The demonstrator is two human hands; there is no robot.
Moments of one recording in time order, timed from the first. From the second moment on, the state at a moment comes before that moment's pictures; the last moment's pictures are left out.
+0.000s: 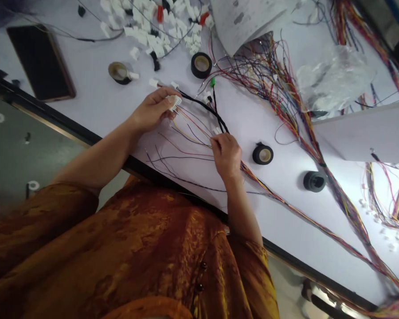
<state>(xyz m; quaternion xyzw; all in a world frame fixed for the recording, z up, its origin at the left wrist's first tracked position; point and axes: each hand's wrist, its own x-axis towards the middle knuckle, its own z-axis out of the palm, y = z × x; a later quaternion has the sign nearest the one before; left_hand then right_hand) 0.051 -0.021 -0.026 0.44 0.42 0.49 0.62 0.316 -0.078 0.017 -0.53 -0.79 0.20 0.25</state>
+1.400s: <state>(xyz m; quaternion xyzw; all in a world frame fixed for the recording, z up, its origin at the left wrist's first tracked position) 0.053 -0.028 -0.016 0.45 0.41 0.51 0.61 0.401 -0.233 0.024 -0.60 -0.74 0.19 0.25</state>
